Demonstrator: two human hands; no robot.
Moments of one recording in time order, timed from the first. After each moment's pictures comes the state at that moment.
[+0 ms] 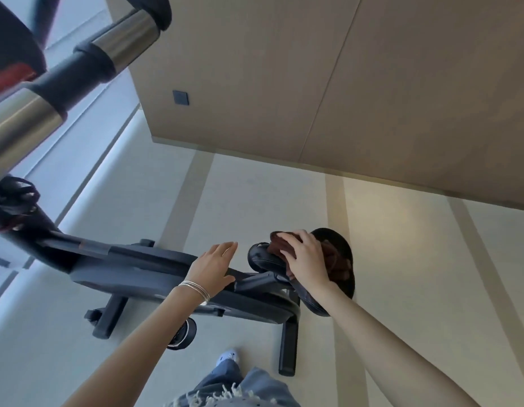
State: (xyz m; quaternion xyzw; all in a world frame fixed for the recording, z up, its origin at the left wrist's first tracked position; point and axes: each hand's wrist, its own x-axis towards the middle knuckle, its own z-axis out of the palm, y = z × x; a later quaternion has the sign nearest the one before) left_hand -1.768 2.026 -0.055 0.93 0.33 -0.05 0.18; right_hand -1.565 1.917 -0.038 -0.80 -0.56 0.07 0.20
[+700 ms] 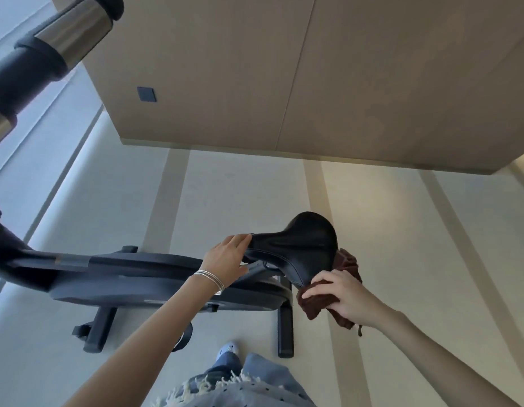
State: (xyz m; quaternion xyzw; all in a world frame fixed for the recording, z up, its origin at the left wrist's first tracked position) left_hand -1.729 2.012 -0.048 0.95 0.25 -0.04 0.18; right_hand -1.536 1.783 -0.018 -0.72 -0.66 0.21 0.10
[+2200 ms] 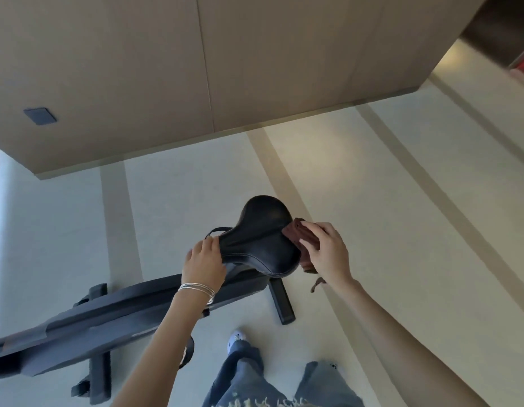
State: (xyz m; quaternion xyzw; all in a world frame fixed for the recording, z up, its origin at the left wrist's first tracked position) left_hand -1.684 1.997 -0.035 0.94 0.27 -0.11 0.17; right_hand -1.538 1.783 -0.033 -0.92 -0.26 0.03 0.30
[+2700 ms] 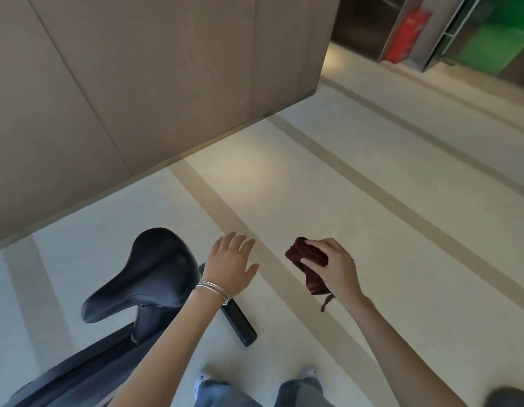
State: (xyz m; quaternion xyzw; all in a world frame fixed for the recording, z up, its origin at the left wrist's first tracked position) left_hand -1.557 1.791 0.019 0.99 -0.04 -0.08 0.10; right_hand -1.514 1.554 -0.004 -0.92 -0.10 0.00 0.38
